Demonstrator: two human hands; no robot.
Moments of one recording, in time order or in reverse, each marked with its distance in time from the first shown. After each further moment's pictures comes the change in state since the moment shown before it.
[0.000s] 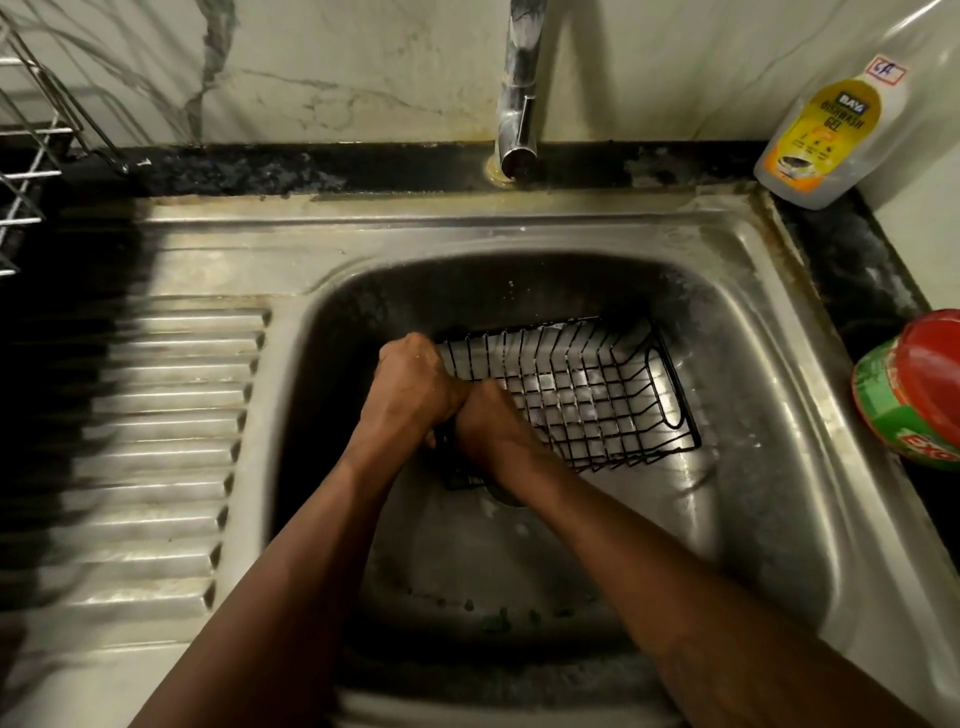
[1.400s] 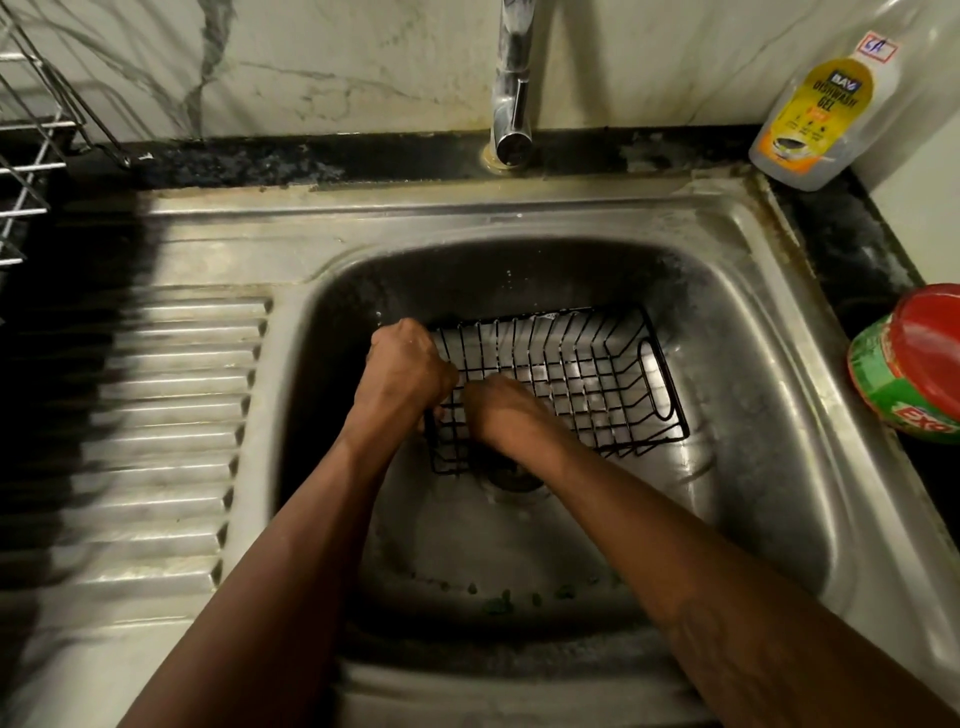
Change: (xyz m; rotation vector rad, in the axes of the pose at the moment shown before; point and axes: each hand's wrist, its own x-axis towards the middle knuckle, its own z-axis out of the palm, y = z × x) left_hand 0.007 0.007 -0.001 0.109 -0.044 -0.094; right_hand -0.007 -0.002 -0.011 -0.378 -0.134 -0.009
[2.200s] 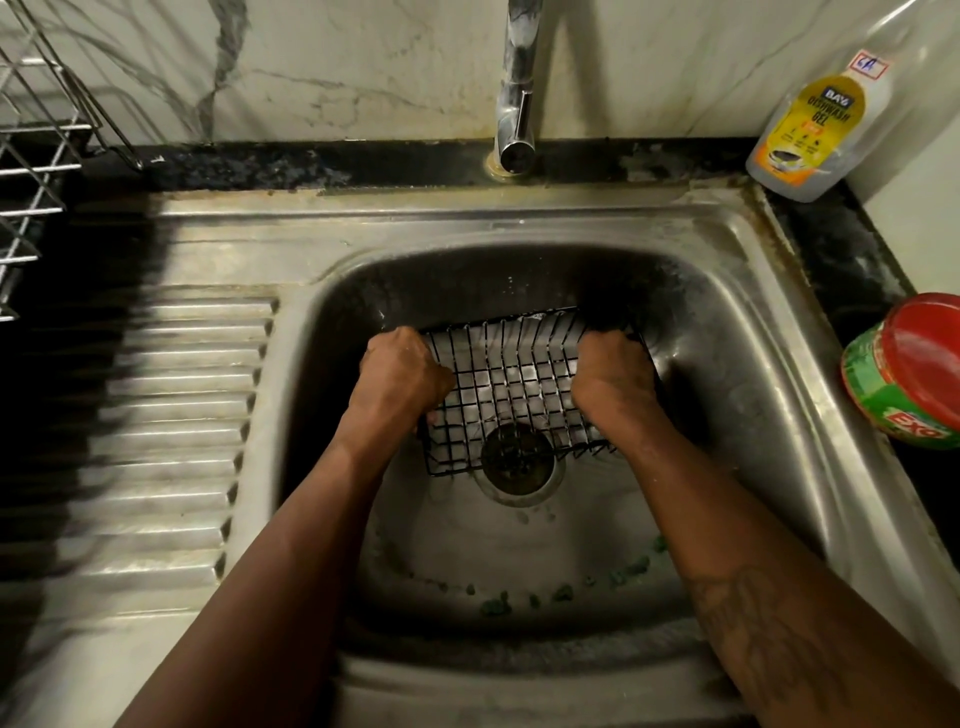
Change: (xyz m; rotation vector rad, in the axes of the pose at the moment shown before) left_hand 0.005 -0.017 0.005 -0.017 0.058 0.052; right_hand 0.004 0.086 -0.034 -0.225 0.437 0.345
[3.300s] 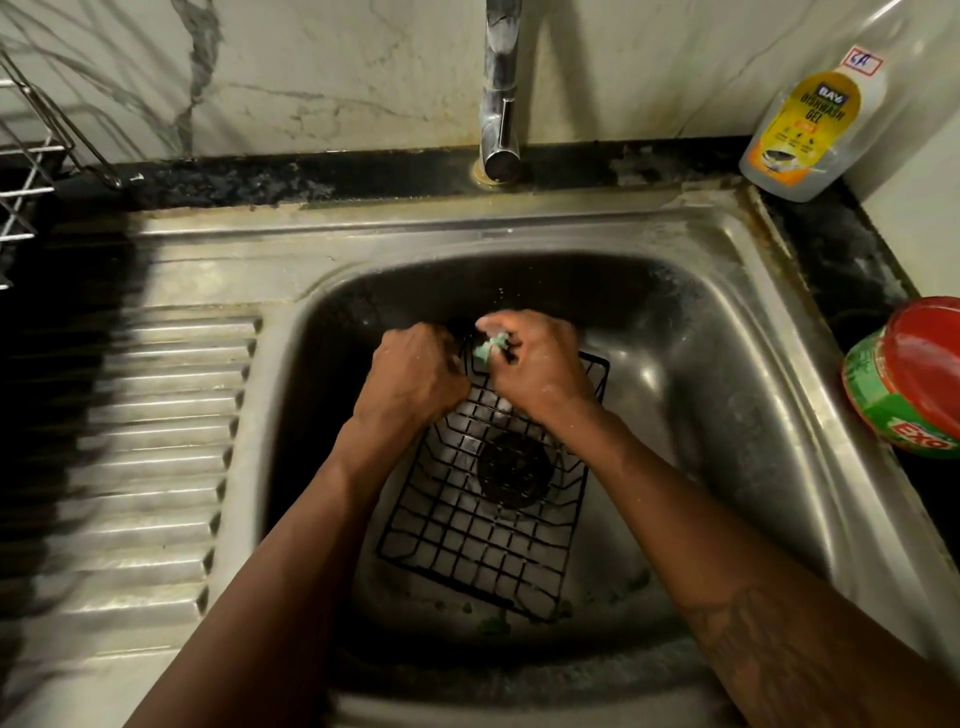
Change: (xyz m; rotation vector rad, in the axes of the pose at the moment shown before) left_hand 0.000 0.017 0.001 0.109 0.075 0.285; right_hand 0.004 -0.045 0.010 0.848 0.350 -0.472
